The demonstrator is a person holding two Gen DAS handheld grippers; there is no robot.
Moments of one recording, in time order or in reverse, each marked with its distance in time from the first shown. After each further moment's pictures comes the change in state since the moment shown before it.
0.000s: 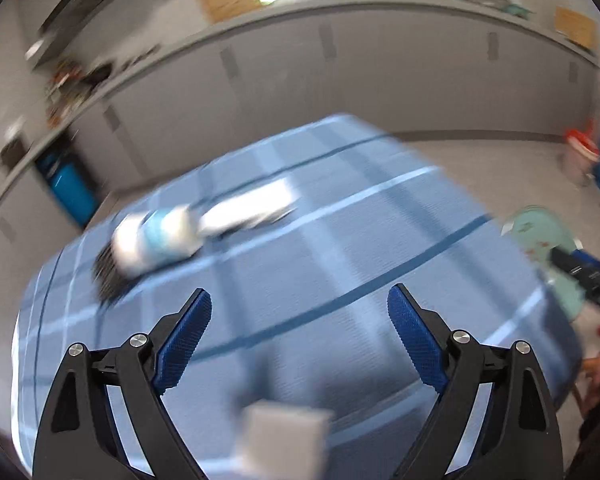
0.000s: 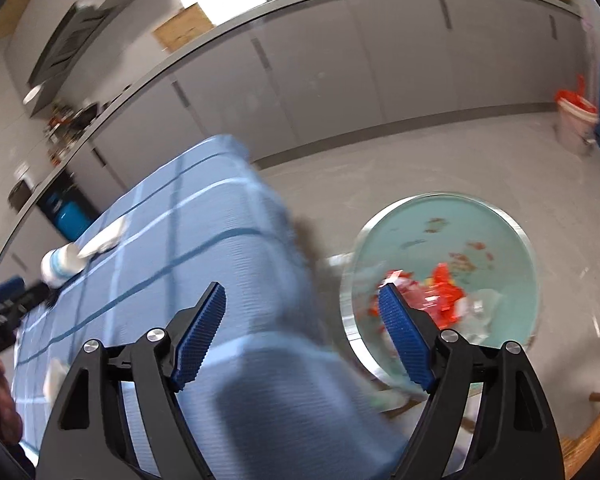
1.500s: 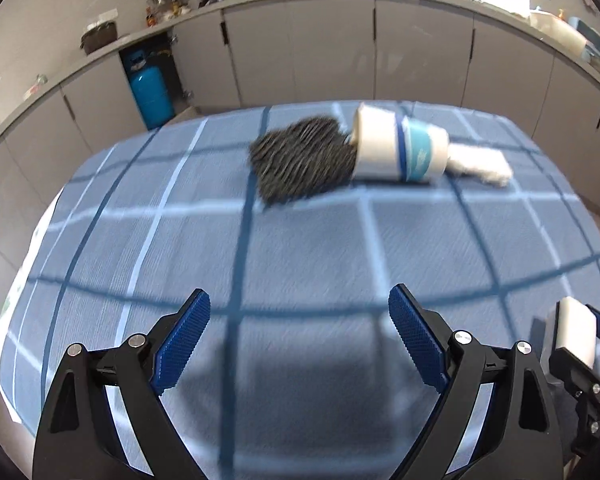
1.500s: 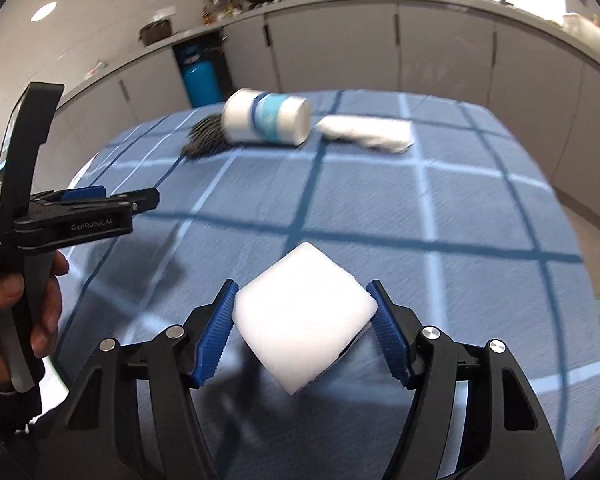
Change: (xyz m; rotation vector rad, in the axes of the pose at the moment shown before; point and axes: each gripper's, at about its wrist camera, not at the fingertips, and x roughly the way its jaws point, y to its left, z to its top) left arm 0.036 0.173 -0.060 -0.319 0.068 0.133; right arm 0.034 0.238 -0.070 -0.551 0.155 0.219
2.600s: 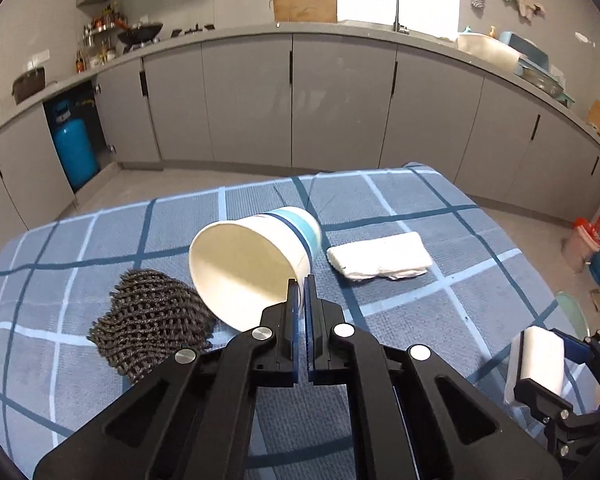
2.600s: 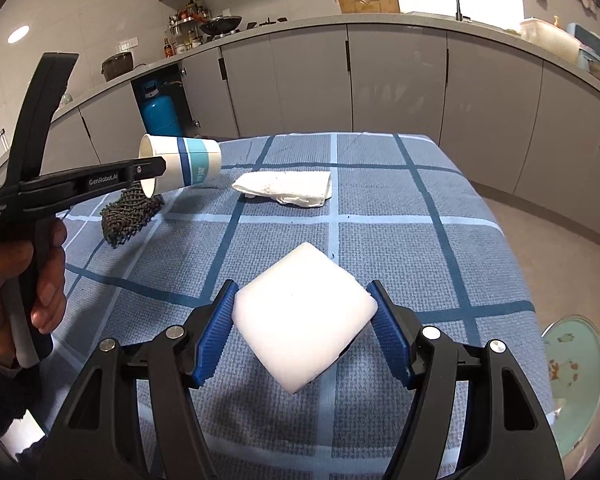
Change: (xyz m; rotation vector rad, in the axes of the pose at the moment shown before) left arm 0.014 -0.063 0.067 0.101 -0.150 -0.250; right arm -0.011 -0.045 0.026 0.051 -0.099 -0.092
